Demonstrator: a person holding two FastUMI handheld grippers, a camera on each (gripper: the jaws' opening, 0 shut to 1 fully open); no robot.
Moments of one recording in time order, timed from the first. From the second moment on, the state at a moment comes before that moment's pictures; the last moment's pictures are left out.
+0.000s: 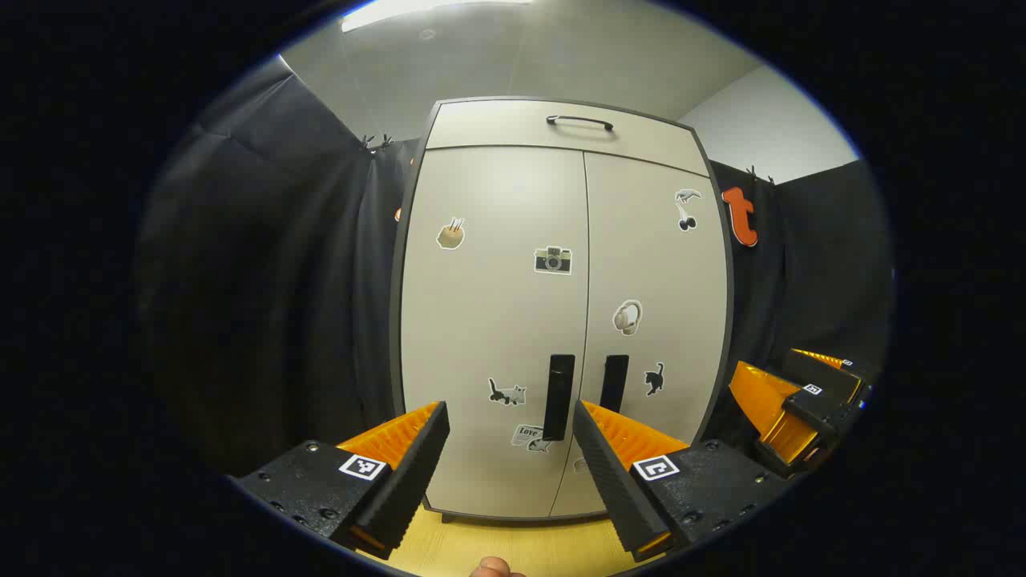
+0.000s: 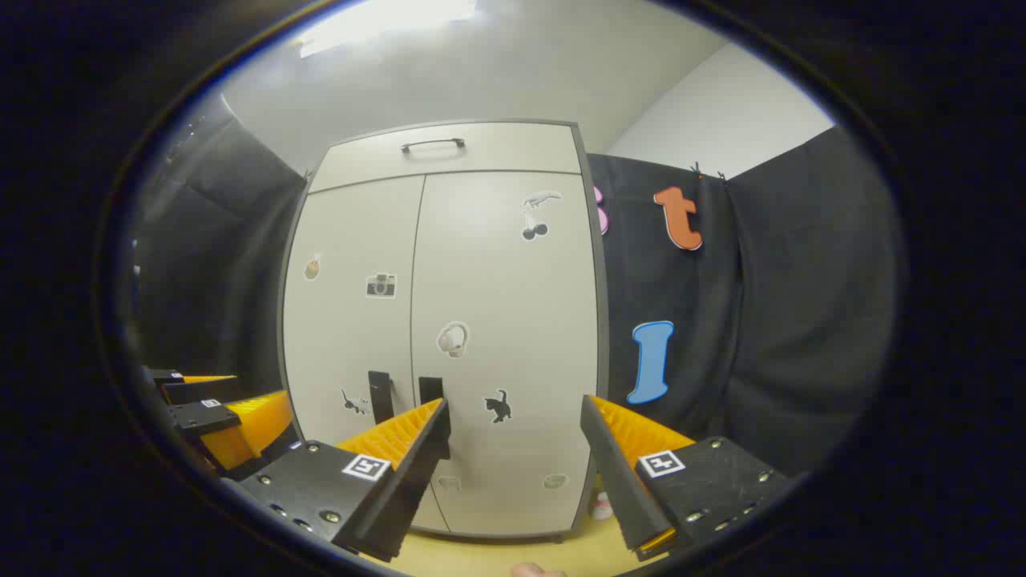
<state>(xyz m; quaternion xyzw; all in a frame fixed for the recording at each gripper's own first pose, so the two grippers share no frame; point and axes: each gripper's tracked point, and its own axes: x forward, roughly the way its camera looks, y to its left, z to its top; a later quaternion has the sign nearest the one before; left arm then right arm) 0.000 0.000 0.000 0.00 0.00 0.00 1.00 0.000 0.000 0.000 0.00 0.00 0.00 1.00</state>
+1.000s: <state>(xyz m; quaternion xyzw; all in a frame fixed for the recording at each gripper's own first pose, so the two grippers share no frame) -0.020 0.064 -0.011 0.01 0.01 0.07 1.00 0.073 0.049 -0.044 -0.03 0.05 0.03 1.00</state>
